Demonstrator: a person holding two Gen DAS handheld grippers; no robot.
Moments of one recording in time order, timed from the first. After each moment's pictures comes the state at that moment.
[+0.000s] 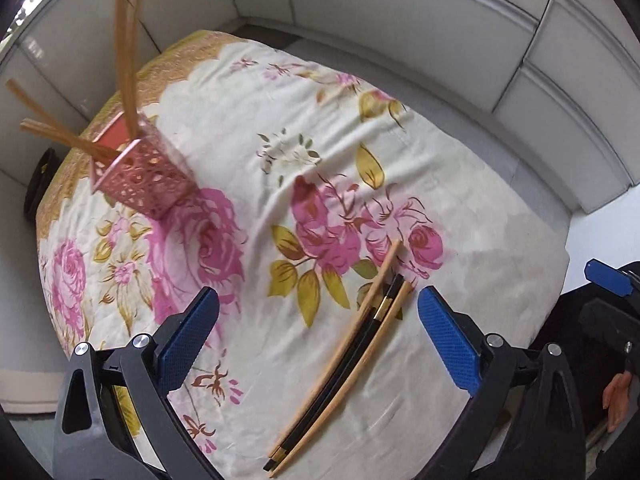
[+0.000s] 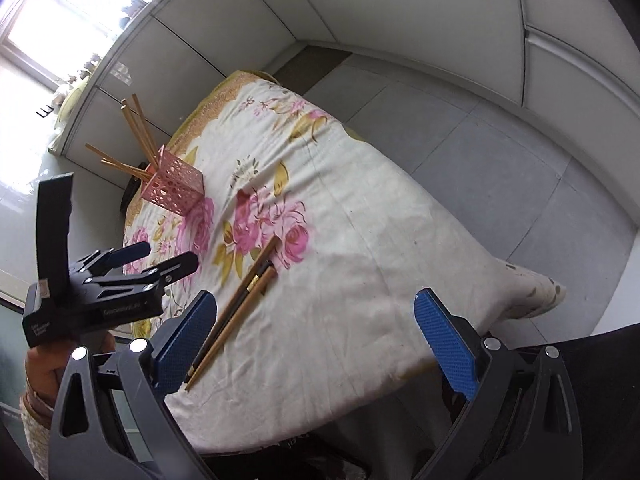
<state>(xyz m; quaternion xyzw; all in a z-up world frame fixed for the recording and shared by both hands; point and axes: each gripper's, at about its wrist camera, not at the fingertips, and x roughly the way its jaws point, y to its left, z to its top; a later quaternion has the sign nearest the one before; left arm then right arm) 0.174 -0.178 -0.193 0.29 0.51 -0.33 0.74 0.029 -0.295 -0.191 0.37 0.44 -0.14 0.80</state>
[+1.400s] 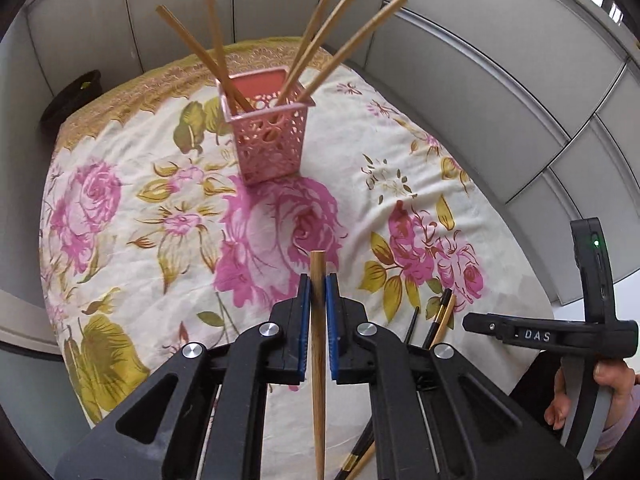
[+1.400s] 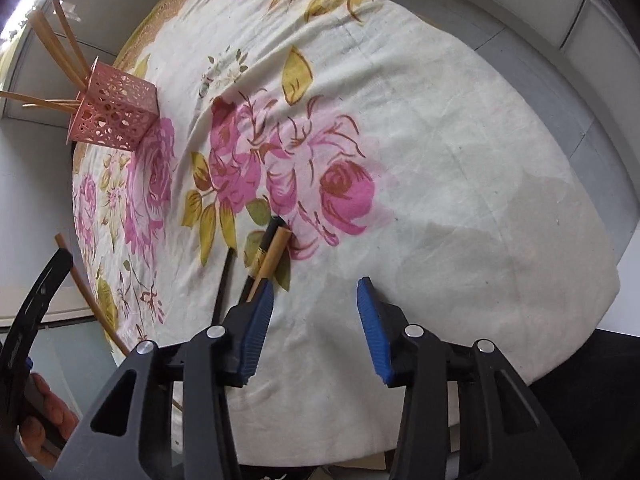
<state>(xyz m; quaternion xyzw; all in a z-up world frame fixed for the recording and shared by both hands) 0.227 -0.042 -0.187 0.10 0.49 -0.29 0.81 0.147 -0.245 -0.261 0.36 0.60 -0.14 0.70</state>
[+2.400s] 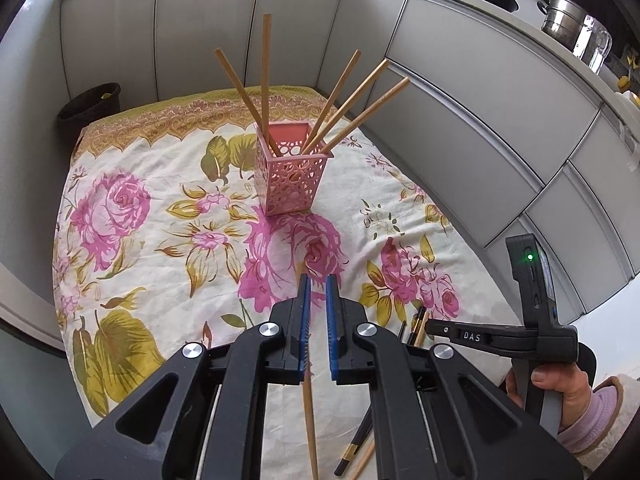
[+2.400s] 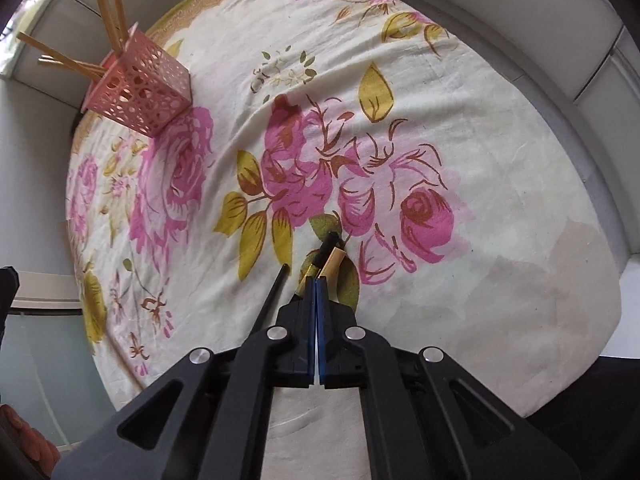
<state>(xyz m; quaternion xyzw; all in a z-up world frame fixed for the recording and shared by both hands) 0.204 0.007 -0.127 0.02 0.43 -0.31 0.85 0.174 -0.203 -0.251 0.30 0.58 -0.14 0.75</state>
